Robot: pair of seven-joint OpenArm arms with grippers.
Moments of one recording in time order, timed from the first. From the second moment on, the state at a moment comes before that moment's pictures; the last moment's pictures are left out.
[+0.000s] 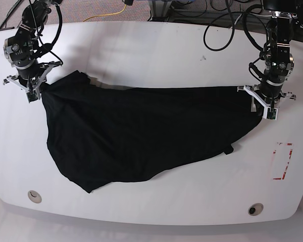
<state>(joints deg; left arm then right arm) 12.5 -23.6 -6.6 97.3 -11.0 -4.3 30.1 -14.4 11.1 36.3 107.7 0.8 40.9 -49.4</state>
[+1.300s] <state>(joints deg) 1.4 -22.1 -6.6 101.4 -11.1 -4.1 40.5 -16.8 5.3 38.5 112.7 15.5 40.8 -53.5</state>
